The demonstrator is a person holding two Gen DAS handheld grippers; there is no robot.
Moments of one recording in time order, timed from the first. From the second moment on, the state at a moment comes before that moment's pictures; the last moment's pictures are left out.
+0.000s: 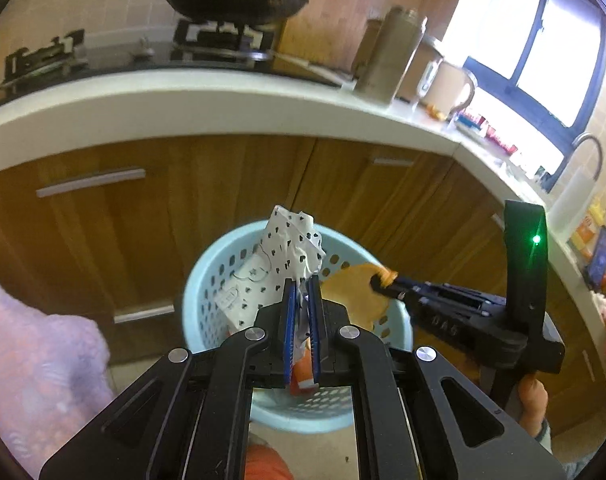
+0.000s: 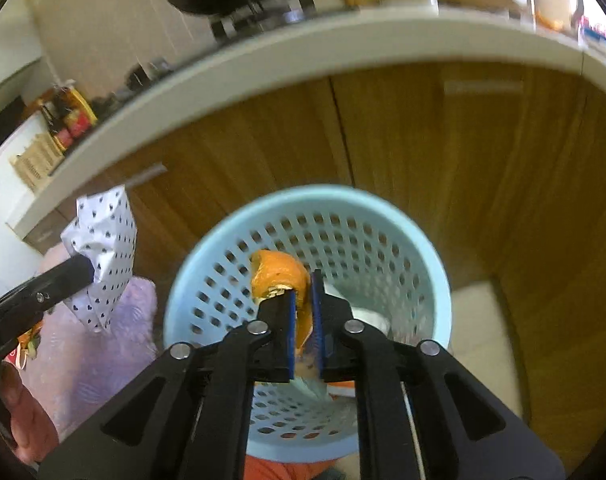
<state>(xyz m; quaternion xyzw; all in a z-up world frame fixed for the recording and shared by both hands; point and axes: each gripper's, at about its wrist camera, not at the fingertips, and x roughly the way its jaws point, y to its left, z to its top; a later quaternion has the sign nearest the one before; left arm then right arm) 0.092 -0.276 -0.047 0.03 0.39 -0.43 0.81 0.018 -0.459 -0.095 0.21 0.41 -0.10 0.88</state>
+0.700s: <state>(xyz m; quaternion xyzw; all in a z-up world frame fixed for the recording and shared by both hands) 0.089 -0.236 -0.039 0.01 0.40 -0.38 0.83 0.013 -0.446 -0.088 0.20 0.43 -0.07 0.88</state>
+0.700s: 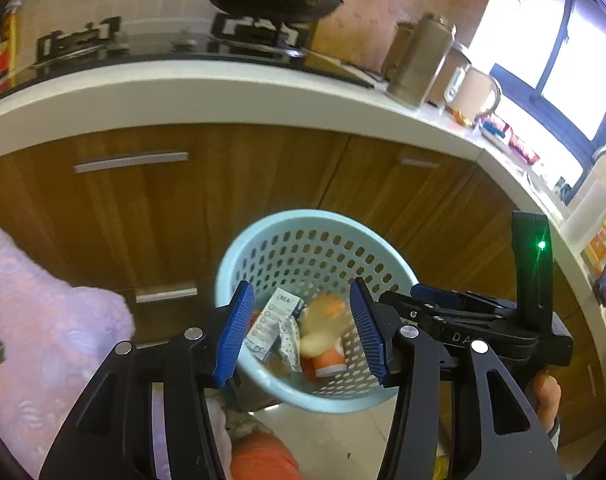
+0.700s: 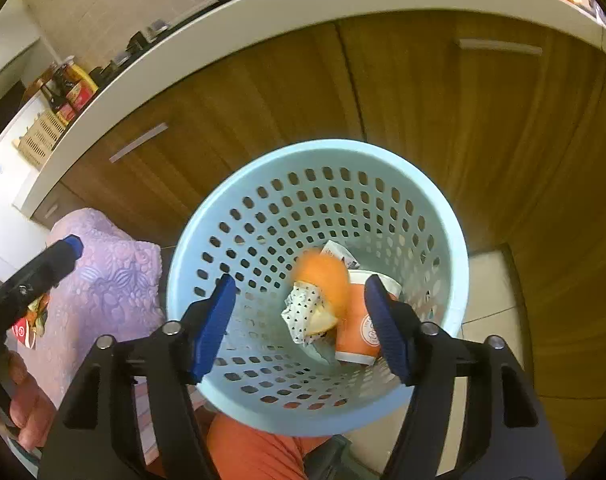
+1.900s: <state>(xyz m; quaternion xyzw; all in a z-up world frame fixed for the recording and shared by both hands) 0.035 0.177 0.011 -0.14 0.30 -0.06 0.94 0.056 -0.122 -0.009 0.05 0.35 0.17 0.92</state>
